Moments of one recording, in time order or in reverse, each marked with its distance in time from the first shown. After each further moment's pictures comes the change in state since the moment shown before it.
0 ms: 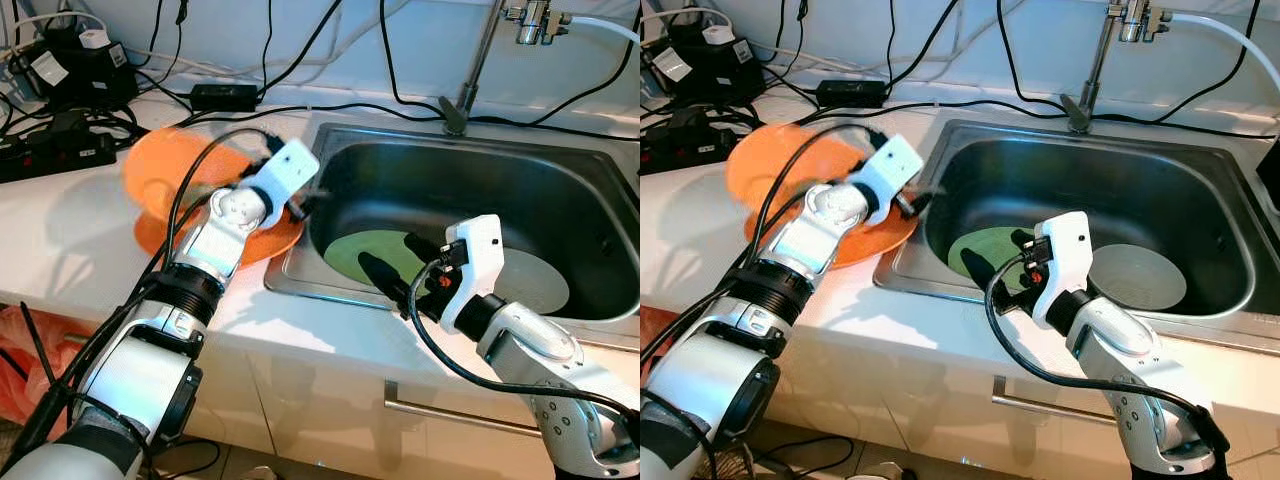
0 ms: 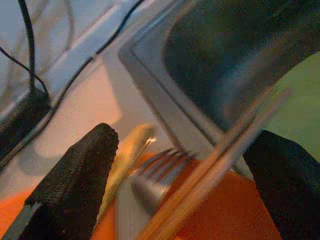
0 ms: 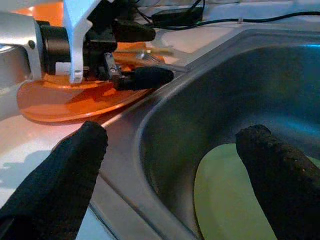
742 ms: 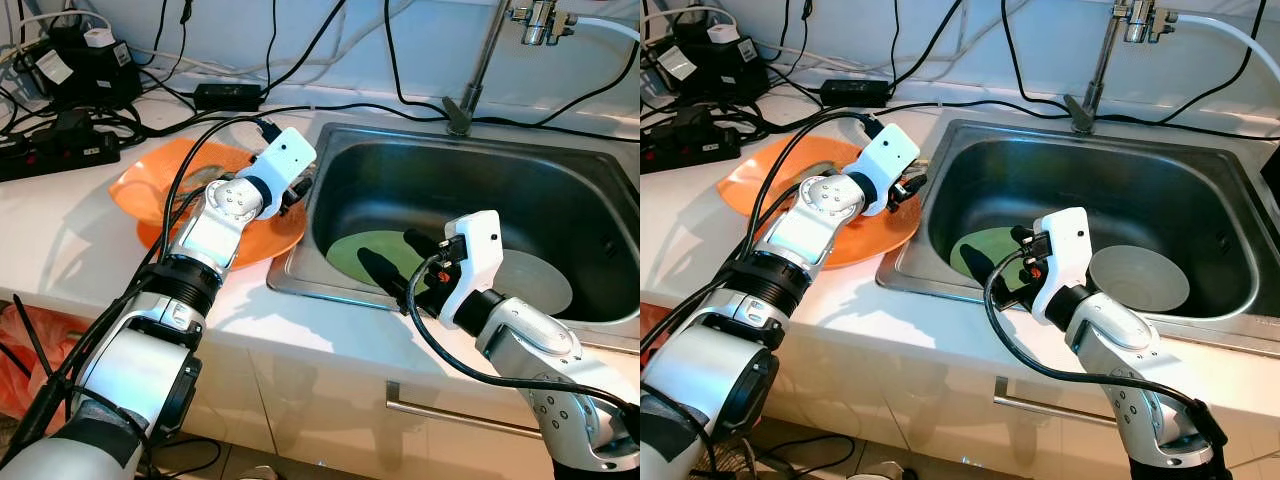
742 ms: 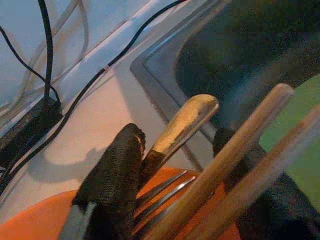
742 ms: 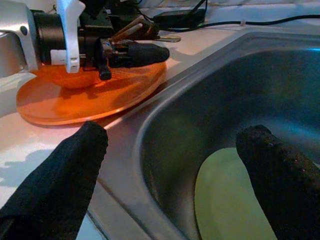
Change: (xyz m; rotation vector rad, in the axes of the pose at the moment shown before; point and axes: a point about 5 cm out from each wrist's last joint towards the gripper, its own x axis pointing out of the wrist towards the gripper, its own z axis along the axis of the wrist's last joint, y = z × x) left arm -0.001 0.010 0.009 -0.028 -0.051 0.023; right arm 0.003 -0.002 0.001 -0.004 -0.002 -0.002
